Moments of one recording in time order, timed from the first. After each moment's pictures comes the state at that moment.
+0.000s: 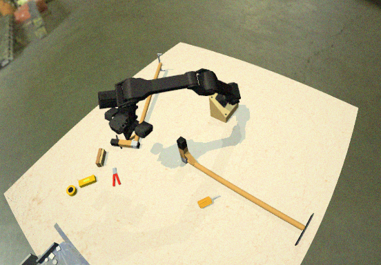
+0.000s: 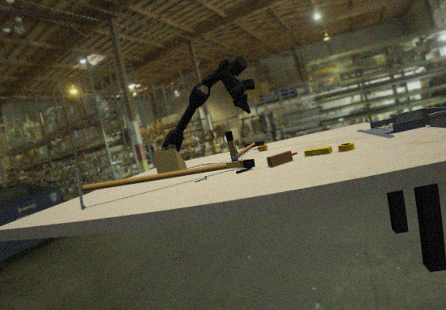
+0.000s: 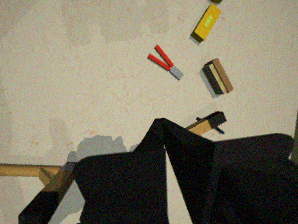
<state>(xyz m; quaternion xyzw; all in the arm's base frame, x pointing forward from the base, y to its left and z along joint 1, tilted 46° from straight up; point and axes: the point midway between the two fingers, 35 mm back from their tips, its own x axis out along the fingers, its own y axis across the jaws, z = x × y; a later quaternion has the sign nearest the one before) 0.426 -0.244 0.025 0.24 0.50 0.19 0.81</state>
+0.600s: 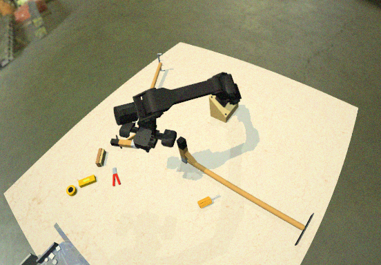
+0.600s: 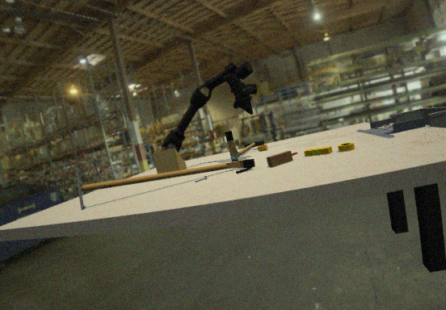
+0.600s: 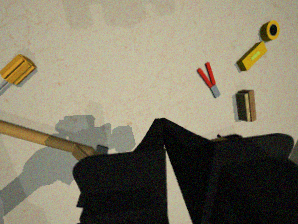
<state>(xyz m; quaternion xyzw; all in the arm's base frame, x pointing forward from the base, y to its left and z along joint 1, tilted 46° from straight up) 0.432 -0.169 0.097 0.13 0.48 0.28 0.82</state>
